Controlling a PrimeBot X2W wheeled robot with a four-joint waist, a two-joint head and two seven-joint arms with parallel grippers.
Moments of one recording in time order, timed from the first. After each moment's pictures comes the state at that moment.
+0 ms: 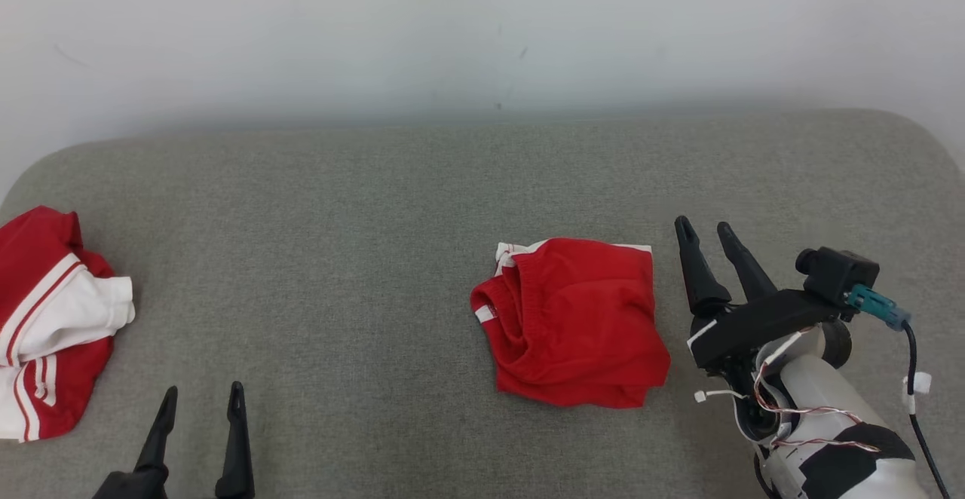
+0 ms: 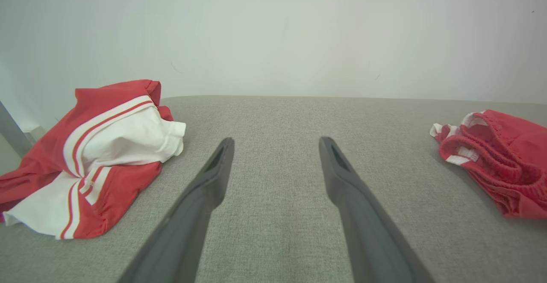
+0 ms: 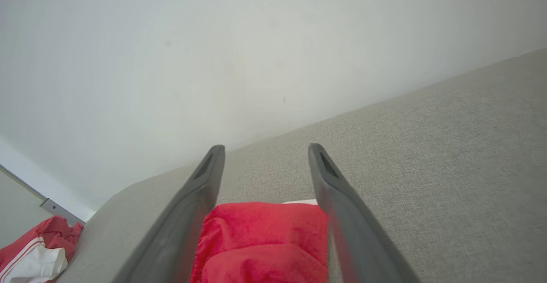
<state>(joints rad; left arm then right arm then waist) -0.01 0.09 0.09 0.20 -0.12 -0.13 -0.26 -0.53 -0.29 0.33 0.65 0.81 0.13 -0.22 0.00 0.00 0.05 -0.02</state>
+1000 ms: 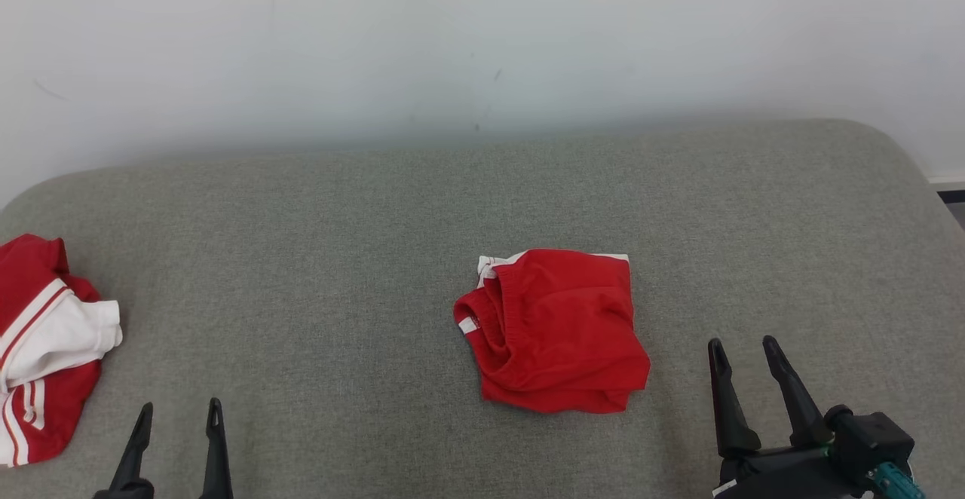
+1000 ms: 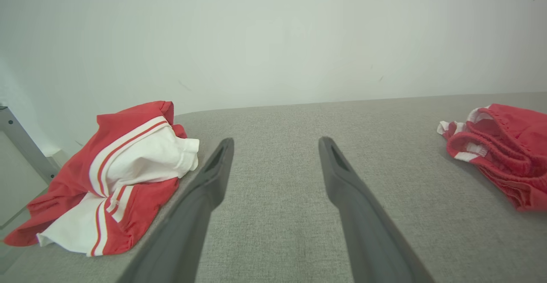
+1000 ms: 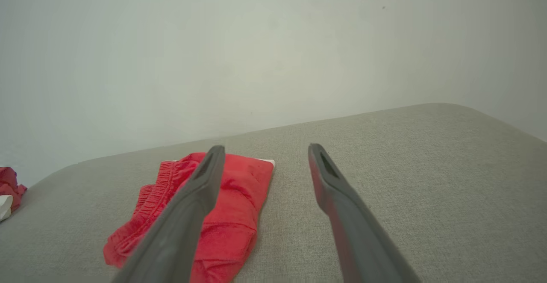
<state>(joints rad) 0.03 0.09 0.14 0.17 -0.04 -0.12 -0.26 -0.01 -0.14 0.01 0.17 0.29 0.13 -0.26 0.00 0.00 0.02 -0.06</state>
